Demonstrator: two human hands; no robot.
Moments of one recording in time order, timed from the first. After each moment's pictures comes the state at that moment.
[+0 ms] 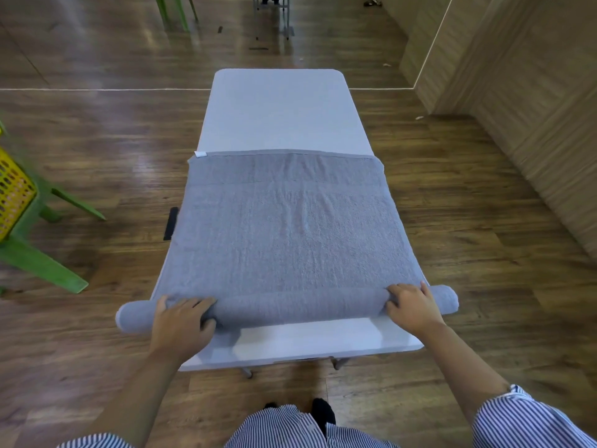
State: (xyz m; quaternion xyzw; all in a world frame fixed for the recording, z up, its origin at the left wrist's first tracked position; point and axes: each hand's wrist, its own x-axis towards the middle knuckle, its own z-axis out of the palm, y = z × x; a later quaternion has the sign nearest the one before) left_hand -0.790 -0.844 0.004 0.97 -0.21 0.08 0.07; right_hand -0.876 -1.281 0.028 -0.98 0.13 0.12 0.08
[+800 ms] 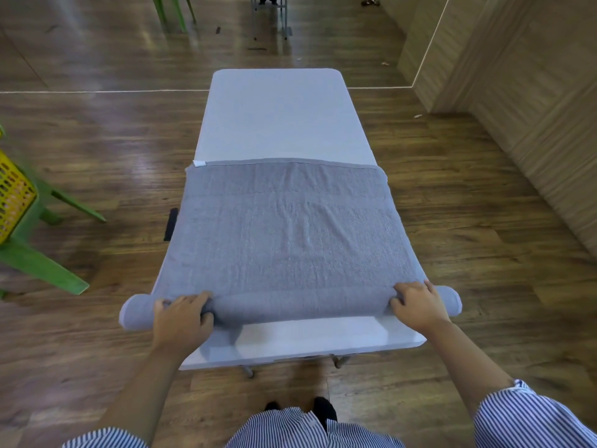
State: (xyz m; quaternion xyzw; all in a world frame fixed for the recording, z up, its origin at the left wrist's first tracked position) left_hand -0.787 -0.845 0.003 0.98 -0.16 0.05 0.06; right_hand -0.880 -1.289 0.027 -0.98 0.15 0.11 0.07
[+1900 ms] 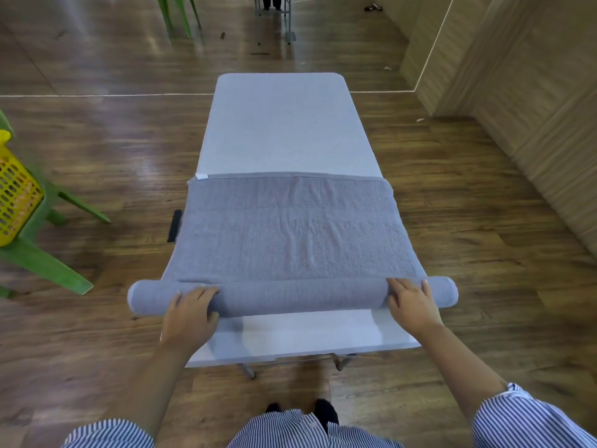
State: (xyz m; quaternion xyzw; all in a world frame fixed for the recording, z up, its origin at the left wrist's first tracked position) left_hand -0.783 -0.848 0.003 0.98 -0.15 -0.04 0.10; right_hand -0.883 -1.274 0.027 -0.98 0.15 0.08 0.09
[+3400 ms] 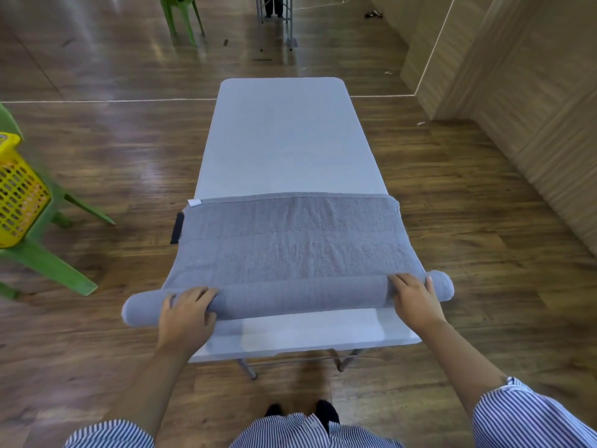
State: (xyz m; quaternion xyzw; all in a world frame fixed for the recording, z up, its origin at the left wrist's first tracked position) left_hand -0.801 -0.843 0.014 0.98 -0.17 0.04 0.07; right_hand -0.888 -1.279 0.030 -0.99 0.13 0.06 0.06
